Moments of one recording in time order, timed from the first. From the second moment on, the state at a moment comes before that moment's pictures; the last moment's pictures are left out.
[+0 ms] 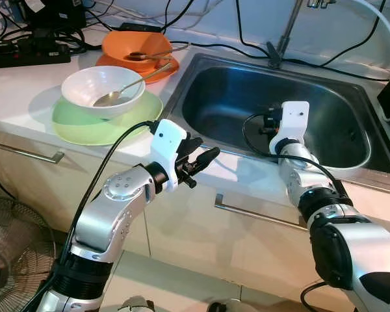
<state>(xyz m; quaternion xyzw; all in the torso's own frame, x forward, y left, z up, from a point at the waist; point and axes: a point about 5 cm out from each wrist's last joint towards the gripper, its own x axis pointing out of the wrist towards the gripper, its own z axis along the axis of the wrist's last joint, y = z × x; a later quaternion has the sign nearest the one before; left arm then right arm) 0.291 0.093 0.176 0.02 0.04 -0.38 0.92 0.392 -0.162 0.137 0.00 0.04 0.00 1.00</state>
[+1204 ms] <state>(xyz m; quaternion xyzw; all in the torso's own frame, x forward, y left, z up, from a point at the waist) 0.333 0.120 0.223 0.08 -0.13 -0.16 0.98 0.330 -0.122 0.177 0.07 -0.14 0.14 0.98</state>
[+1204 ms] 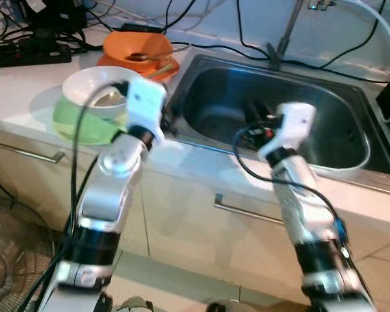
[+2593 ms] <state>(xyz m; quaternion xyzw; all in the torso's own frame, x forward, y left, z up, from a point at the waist) 0.347 0.177 0.212 0.00 -0.10 -0.01 0.99 0.311 -0.113 0.151 0.09 -0.08 0.11 0.99</state>
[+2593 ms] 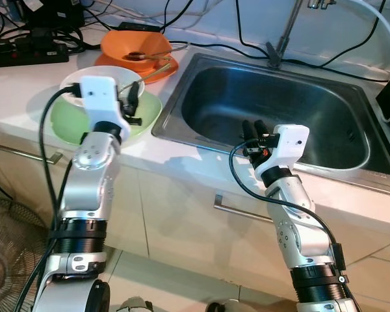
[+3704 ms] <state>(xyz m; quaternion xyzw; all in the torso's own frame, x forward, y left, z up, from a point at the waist) 0.338 0.185 0.295 0.03 -0.20 0.00 0.98 0.316 -0.114 0.157 0.09 -0.09 0.10 0.99</state>
